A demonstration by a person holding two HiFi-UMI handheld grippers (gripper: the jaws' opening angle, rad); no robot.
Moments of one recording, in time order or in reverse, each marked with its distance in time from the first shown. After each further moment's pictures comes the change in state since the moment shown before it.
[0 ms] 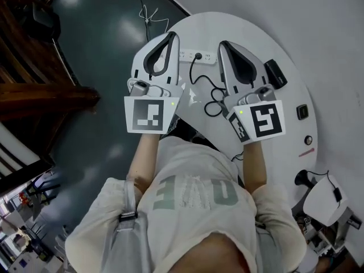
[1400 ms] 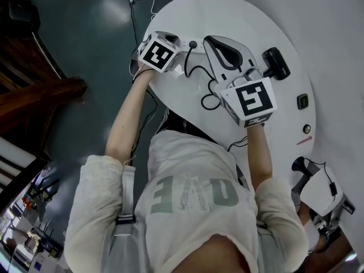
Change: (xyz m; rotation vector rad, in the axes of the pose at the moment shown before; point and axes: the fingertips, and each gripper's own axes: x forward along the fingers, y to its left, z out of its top) left arm 0.049 -0.024 -0.324 0.008 1.018 -0.500; right arm 0.048 -0.007 -0.110 -0.072 0.355 0.104
